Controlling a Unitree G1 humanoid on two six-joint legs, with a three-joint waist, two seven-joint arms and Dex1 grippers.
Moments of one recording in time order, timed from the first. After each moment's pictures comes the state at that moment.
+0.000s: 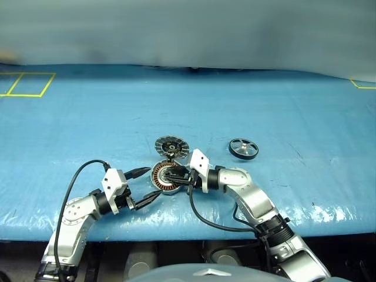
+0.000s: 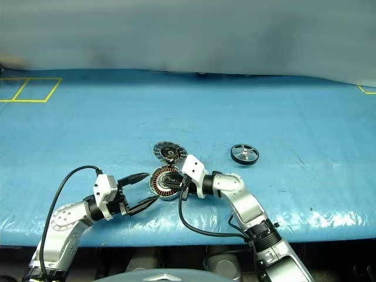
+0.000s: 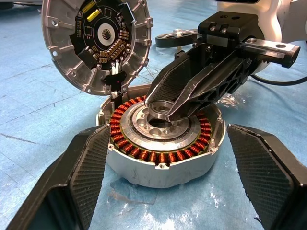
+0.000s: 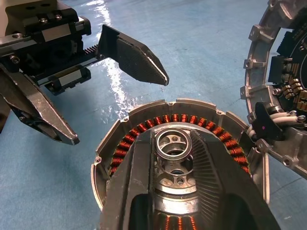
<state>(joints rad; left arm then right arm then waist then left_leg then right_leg) 0.17 0.48 0.00 -0.12 -0.35 -0.05 -0.99 -0.27 -0.25 0.39 -0.01 0.16 0.26 0.87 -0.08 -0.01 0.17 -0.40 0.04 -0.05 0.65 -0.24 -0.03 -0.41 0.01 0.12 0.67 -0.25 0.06</state>
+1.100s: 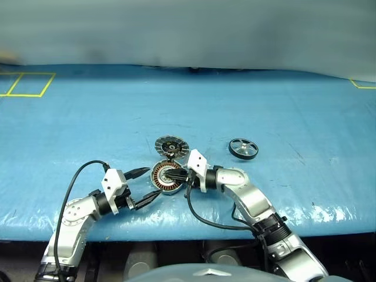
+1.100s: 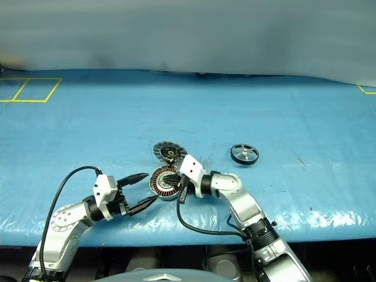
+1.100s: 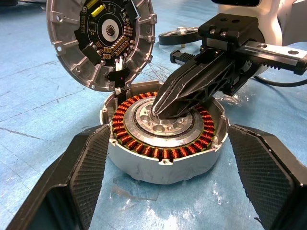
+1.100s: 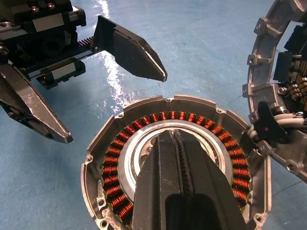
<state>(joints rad) 0.17 0.48 0.00 -0.12 -0.35 -0.05 -0.97 -0.30 -0.24 0.42 0.03 0.11 0.24 0.86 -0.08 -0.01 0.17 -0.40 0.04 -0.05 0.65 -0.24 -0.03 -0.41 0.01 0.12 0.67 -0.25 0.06</state>
